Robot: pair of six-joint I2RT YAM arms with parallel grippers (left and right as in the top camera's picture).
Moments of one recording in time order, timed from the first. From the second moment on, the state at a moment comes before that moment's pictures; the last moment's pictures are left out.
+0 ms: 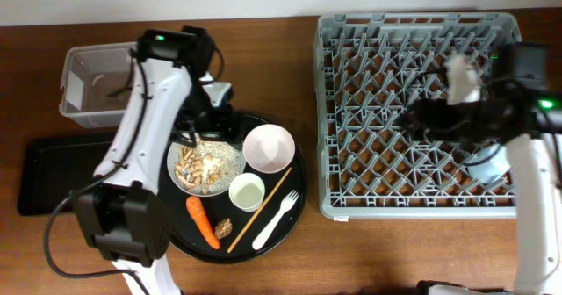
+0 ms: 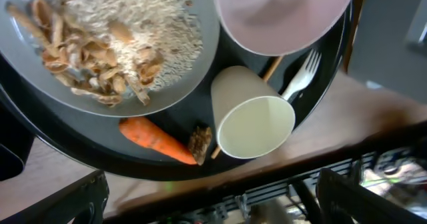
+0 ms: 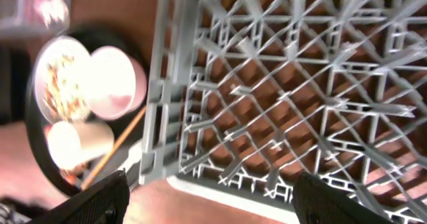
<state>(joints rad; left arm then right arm) -0.24 1.98 1.93 -1.68 0.19 -0.01 -0.12 1.44 1.52 -1.28 -0.40 -0.09</state>
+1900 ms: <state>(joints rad) -0.22 1.65 1.47 -1.15 0.38 -0.15 -0.09 1.45 1.52 -1.33 -0.36 -0.20</state>
